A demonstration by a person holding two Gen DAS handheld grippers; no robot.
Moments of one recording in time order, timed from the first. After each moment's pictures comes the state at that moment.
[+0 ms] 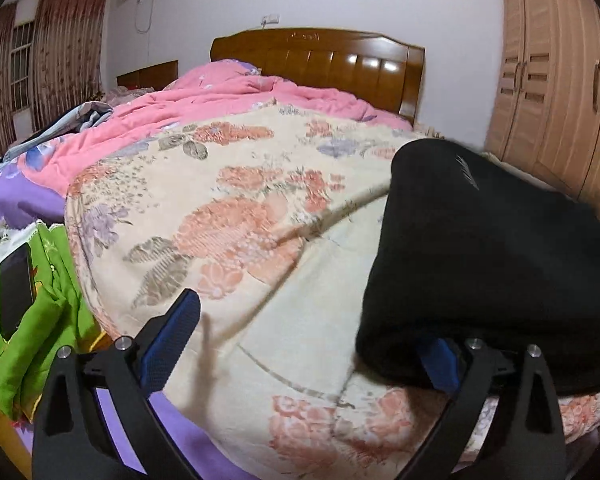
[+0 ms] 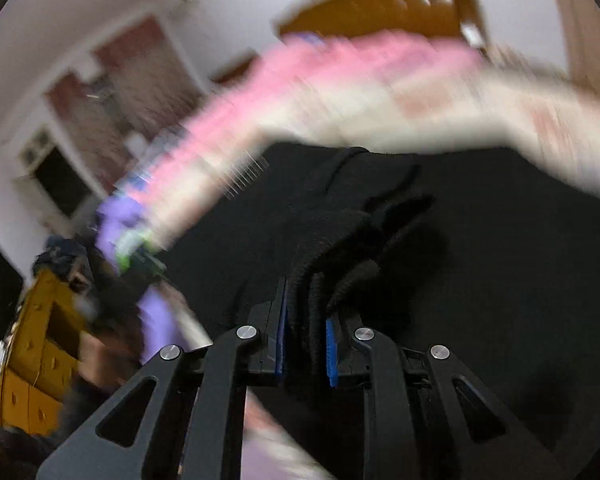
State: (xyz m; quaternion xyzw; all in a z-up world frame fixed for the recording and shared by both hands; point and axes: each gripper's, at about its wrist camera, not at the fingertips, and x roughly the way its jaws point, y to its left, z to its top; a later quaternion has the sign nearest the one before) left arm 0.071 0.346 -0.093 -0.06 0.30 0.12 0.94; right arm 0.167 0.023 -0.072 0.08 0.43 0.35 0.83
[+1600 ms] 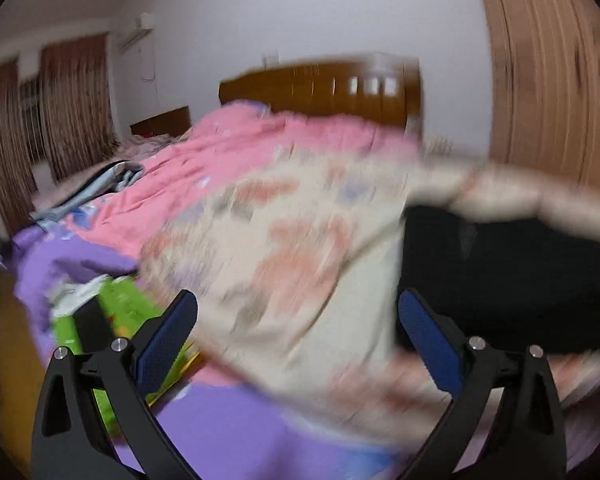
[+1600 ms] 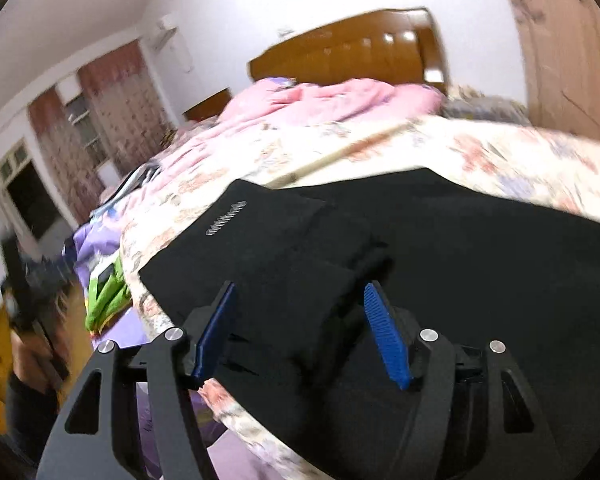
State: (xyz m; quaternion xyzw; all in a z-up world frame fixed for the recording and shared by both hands) left arm -0.004 0.340 0.002 -0.02 0.23 0.13 0.96; right arm 0.124 -0.003 -0.021 0.05 0.34 0.31 0.89
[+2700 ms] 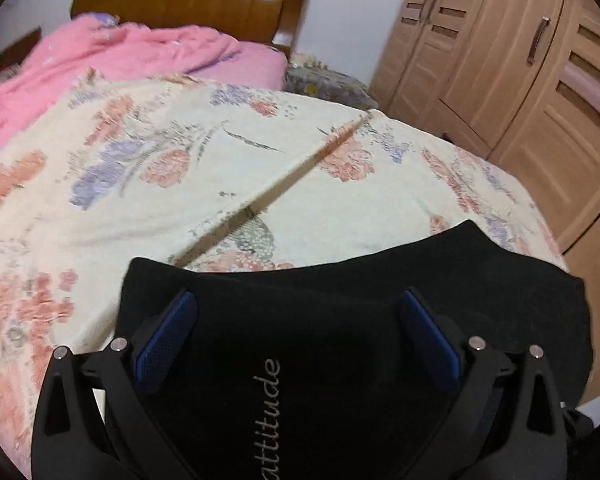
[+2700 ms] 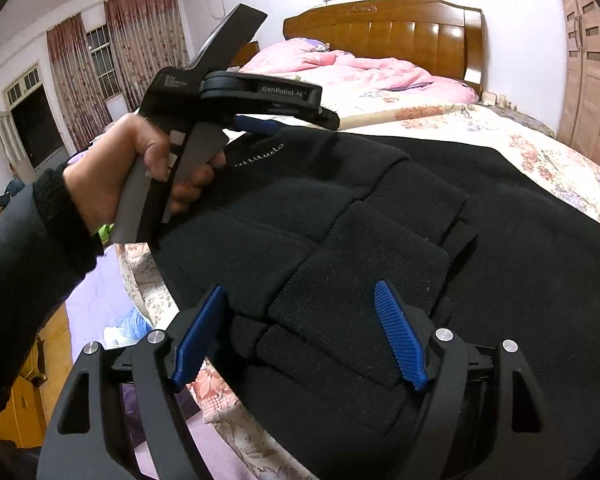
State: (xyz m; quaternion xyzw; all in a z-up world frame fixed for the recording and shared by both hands) left arm 0.266 0.238 -0.053 -0.06 0.42 -0.10 0.90; right arm 0.125 0.046 -0.063 -0.05 0.36 0.32 0.87
